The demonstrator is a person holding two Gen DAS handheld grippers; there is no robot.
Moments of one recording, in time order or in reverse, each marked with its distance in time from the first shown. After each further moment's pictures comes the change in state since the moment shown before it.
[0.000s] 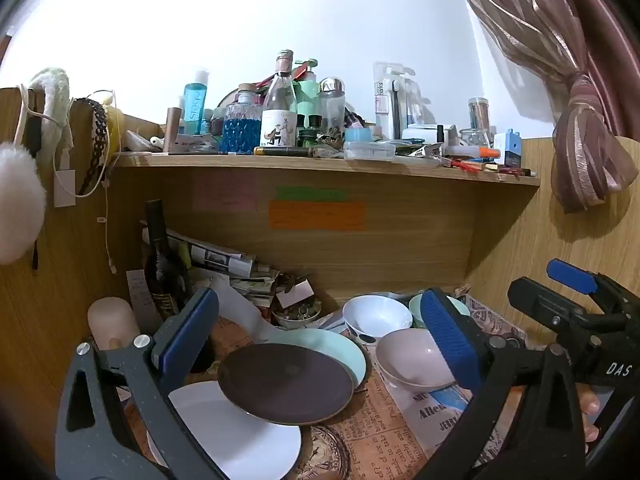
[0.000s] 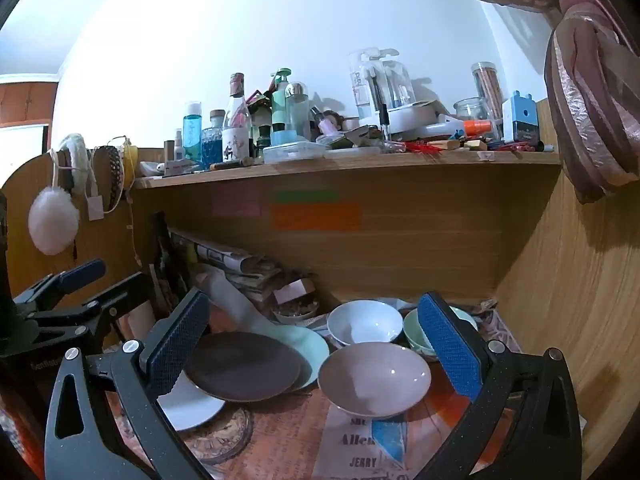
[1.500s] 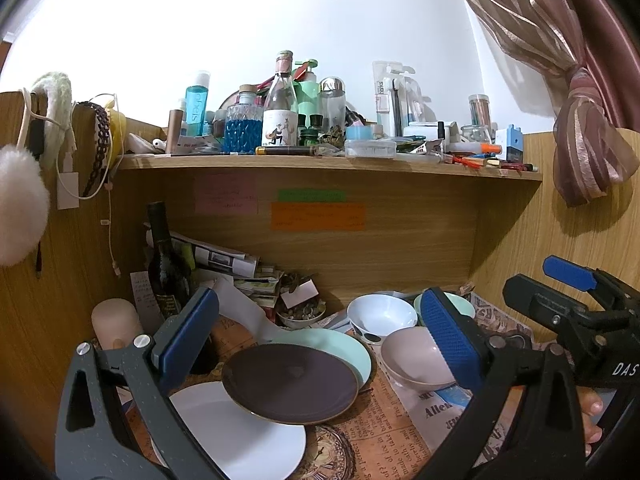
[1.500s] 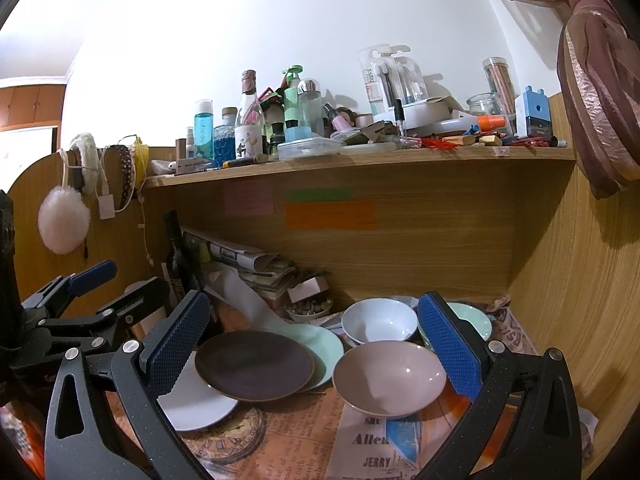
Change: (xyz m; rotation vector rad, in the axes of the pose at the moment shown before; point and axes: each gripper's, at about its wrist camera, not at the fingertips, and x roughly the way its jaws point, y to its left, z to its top) left arm 0.000 -0.002 -0.001 0.020 -0.001 0.012; right arm 0.003 0.015 -0.003 0.005 0.008 0.034
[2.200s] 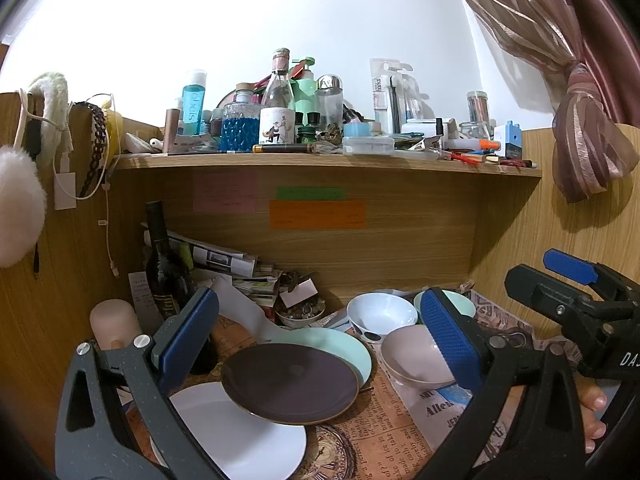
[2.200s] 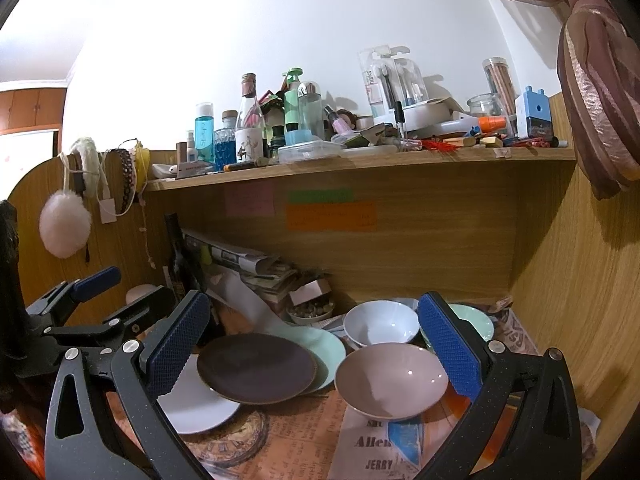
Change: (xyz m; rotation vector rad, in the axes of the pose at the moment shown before) left arm 0.003 -0.001 -0.003 0.008 0.003 -0.004; right arm 0.002 0.001 0.002 0.008 -0.002 0.009
